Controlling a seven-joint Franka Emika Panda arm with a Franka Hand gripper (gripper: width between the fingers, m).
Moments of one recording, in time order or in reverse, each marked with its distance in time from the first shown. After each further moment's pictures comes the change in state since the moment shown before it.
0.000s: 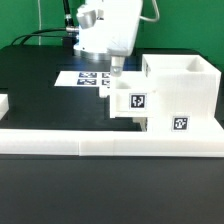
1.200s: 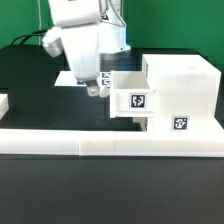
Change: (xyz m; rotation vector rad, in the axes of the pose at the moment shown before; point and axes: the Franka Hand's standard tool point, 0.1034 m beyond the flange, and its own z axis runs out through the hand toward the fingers) arm -0.027 -0.012 0.046 0.063 0.223 -0.041
